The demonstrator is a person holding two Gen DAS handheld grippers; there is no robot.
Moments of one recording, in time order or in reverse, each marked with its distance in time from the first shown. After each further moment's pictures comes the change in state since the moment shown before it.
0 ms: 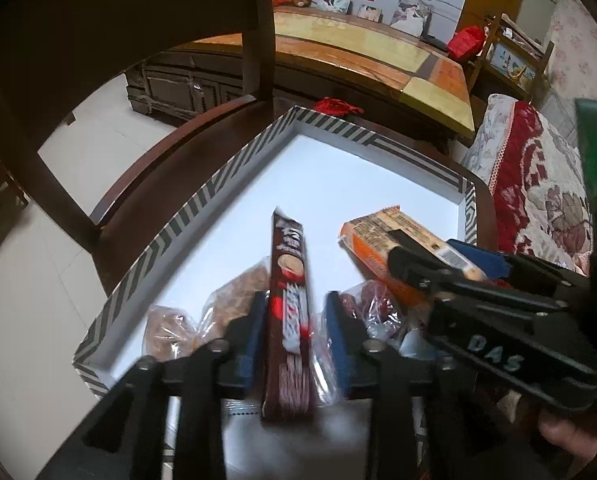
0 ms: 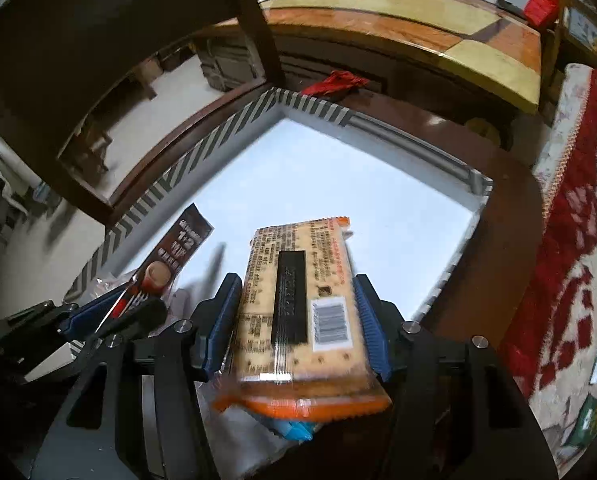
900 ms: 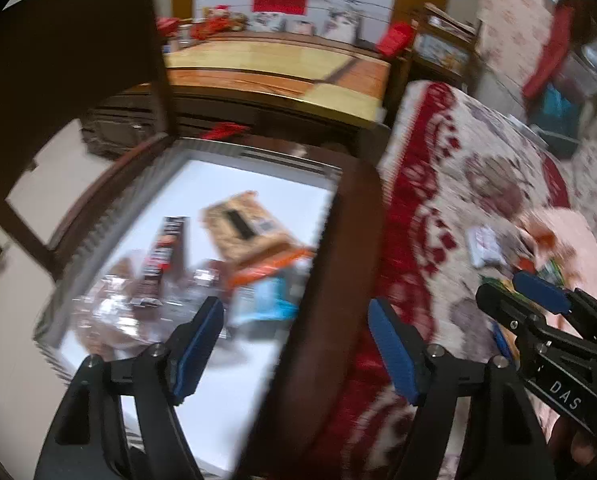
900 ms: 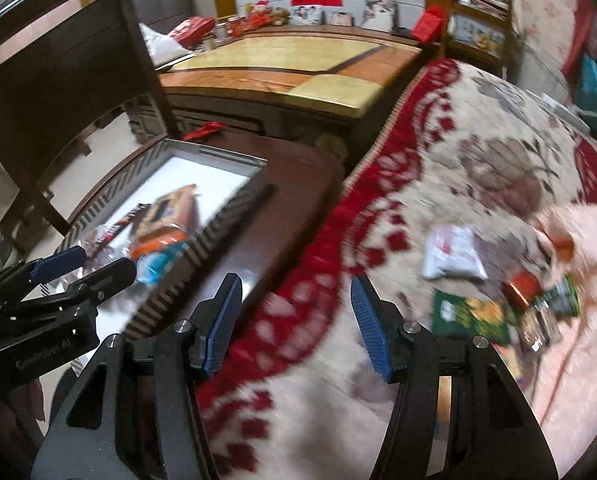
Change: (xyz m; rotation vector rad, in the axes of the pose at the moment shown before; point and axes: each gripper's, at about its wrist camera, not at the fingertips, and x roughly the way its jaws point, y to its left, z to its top) left arm -0.046 -0.107 -0.033 0.159 -0.064 -0.121; right arm -0.145 -0.085 -0.102 0.144 -0.185 -0.254
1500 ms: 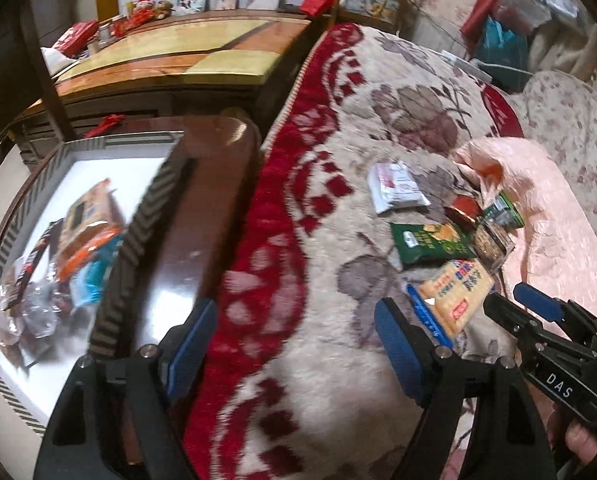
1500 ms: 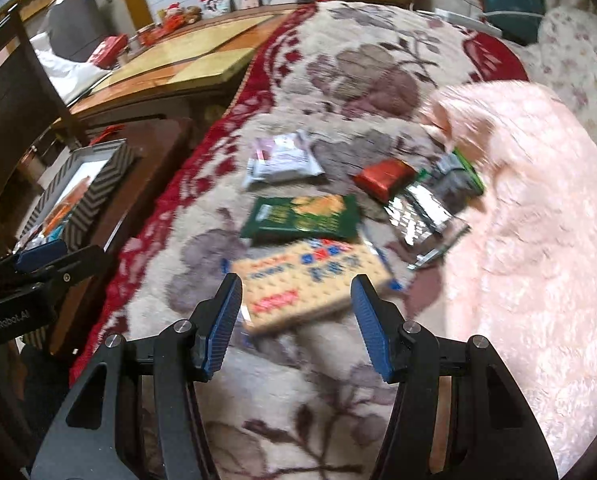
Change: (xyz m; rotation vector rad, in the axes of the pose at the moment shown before) left arm 0.027 -0.112 -0.018 0.158 0.107 -0.114; right arm -0.027 -0.140 -0.078 0.235 0.062 -0.119
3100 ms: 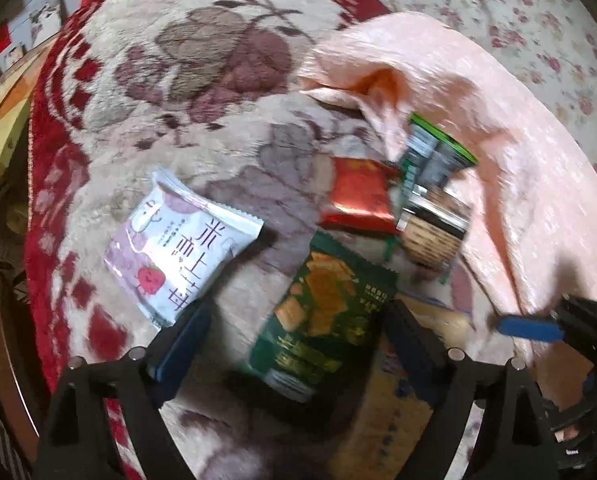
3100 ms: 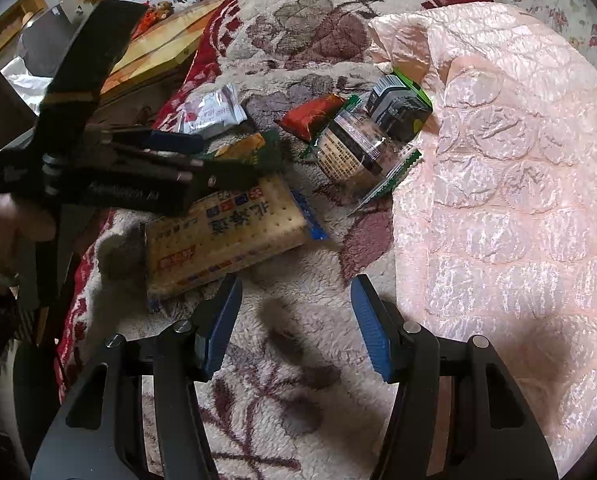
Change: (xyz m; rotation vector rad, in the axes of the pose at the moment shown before) left arm 0.135 -0.129 0.077 0.561 0.194 -0.332; right arm 0.025 -0.064 -0.025 0.118 0.087 0.038
